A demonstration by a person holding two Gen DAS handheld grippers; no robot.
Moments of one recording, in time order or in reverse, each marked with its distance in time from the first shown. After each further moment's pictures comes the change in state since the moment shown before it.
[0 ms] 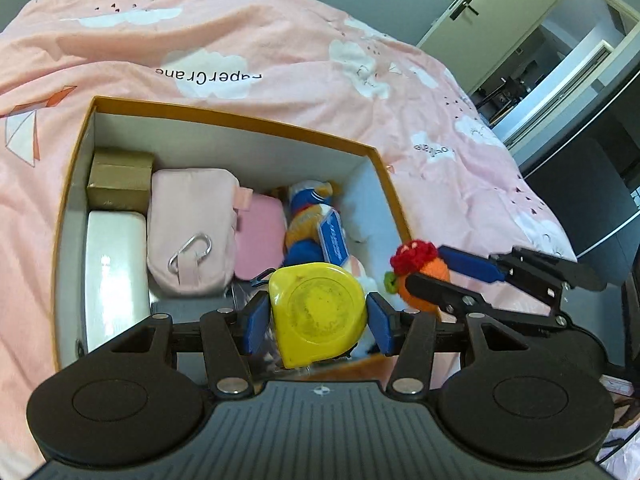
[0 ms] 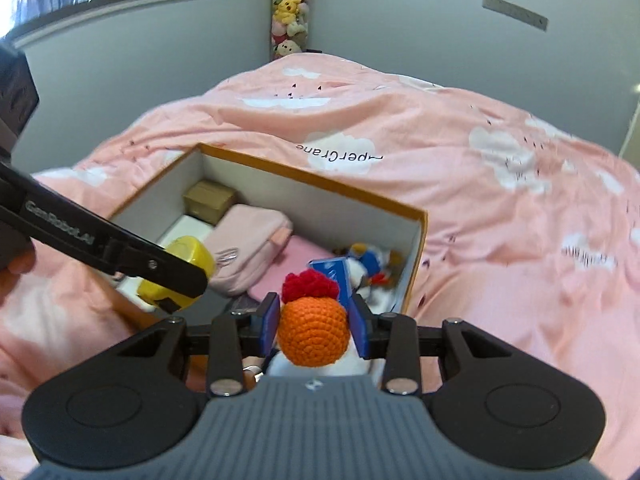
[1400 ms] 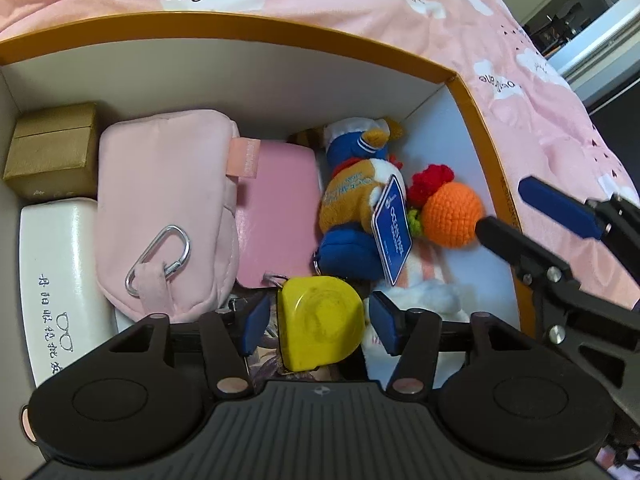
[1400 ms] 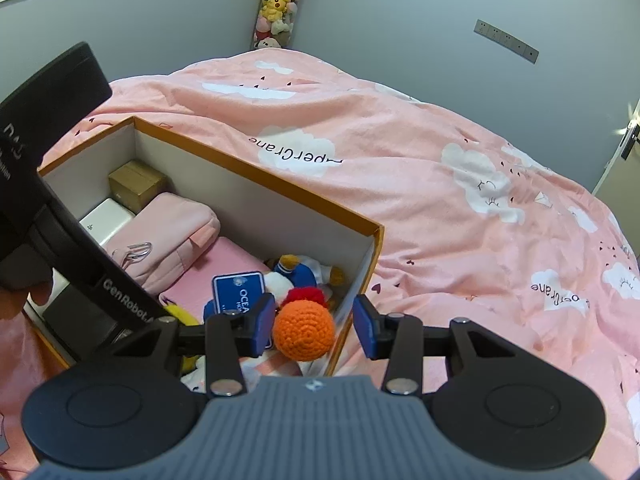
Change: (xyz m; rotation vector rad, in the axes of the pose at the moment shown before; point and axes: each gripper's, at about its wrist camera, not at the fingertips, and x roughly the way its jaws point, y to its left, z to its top) left arm 0.096 0.016 0.017 0.005 0.230 0.123; right arm 0.051 -0.025 -0.004 -0.088 -0.031 -0.127
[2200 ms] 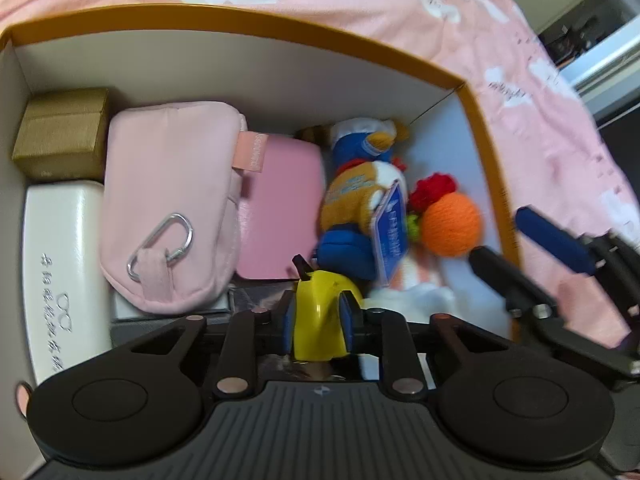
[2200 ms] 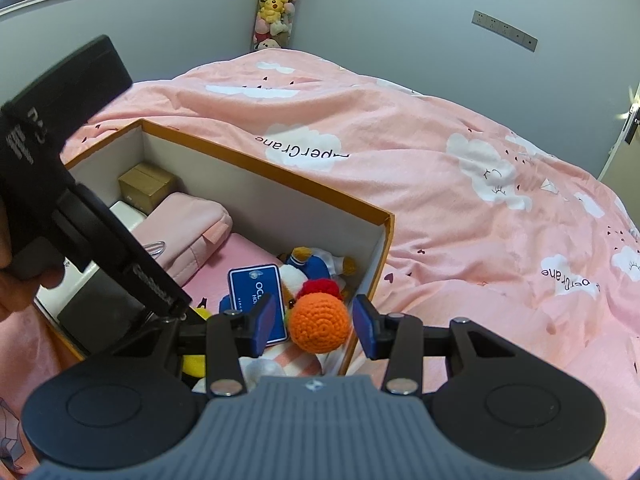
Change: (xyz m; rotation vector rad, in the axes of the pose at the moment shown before) left arm -0.007 -0.001 0.001 -0.080 0.020 -0.026; right arm -0.004 0.004 -0.006 0.039 0.001 0.025
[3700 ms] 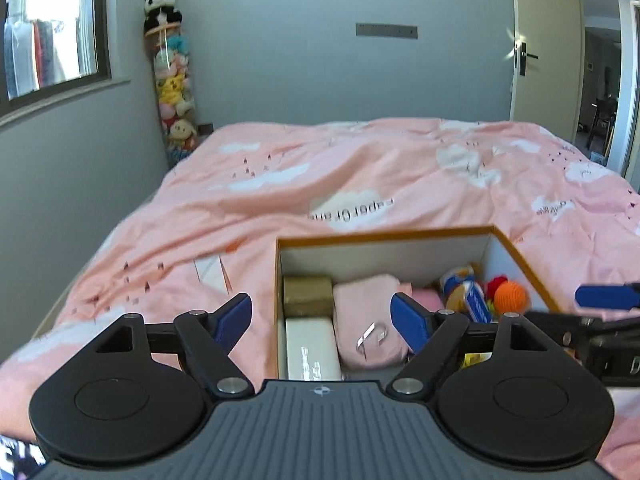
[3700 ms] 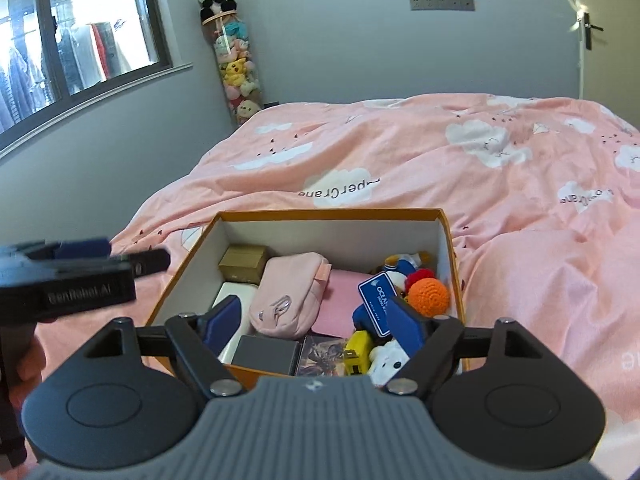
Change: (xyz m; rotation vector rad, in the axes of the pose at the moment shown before) left arm -0.140 -0.017 -0.109 0.221 -0.689 0.437; right arm -0.097 0.058 0.002 0.390 -0.114 0.084
